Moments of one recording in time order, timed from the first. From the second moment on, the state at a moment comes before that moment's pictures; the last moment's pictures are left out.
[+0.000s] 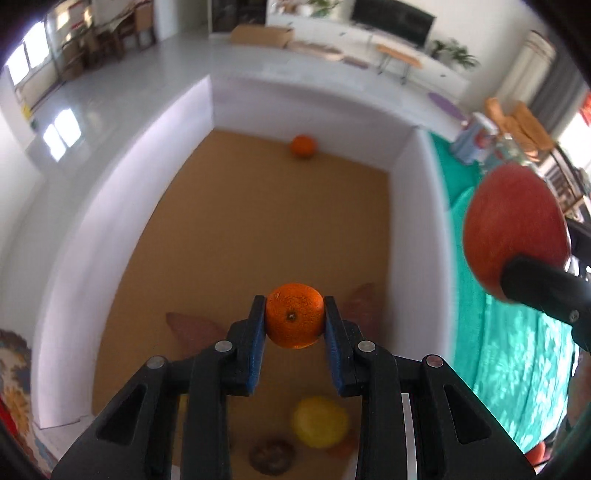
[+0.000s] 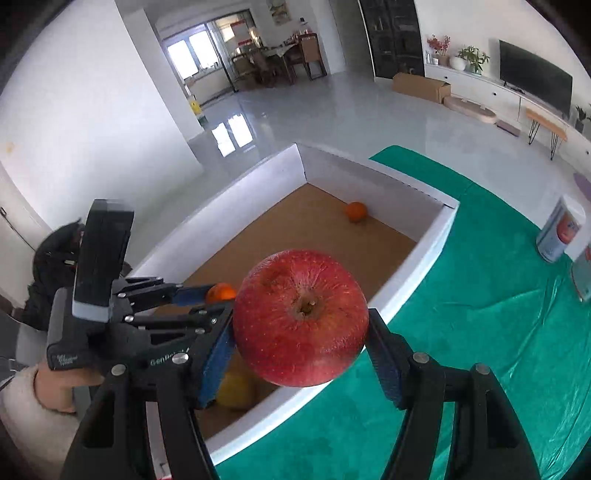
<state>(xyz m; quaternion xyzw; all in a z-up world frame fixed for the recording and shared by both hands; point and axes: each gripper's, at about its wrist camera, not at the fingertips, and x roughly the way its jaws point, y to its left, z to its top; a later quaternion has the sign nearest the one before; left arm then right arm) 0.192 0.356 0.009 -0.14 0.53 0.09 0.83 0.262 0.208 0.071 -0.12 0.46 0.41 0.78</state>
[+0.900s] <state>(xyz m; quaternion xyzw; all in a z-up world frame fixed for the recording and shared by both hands) 0.108 0.349 0.093 -0.04 0.37 0.23 0.90 0.261 0.231 0.097 -0.16 0.47 0.32 0.80</state>
